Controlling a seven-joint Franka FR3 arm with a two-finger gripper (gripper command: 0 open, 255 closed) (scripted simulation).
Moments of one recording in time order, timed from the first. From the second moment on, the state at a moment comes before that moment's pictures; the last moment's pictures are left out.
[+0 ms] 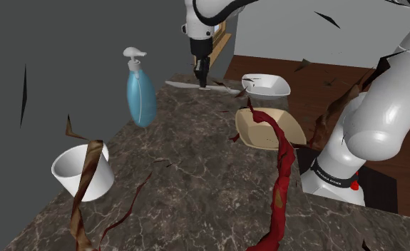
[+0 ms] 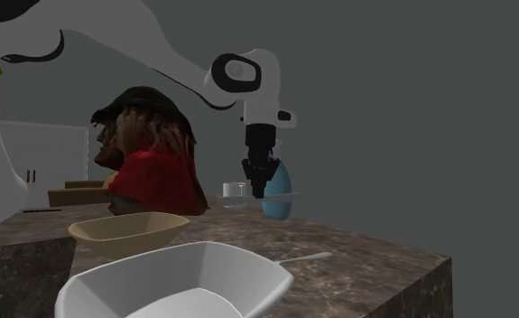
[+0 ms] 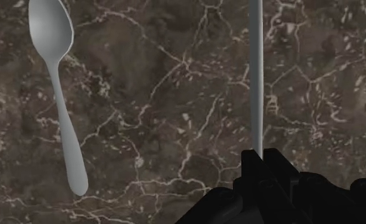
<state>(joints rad) 0.13 -0.07 0.07 -1.99 0.00 1.87 -0.22</state>
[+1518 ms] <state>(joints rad) 0.17 -0.65 0.10 -2.37 0.05 1.68 -0.18</state>
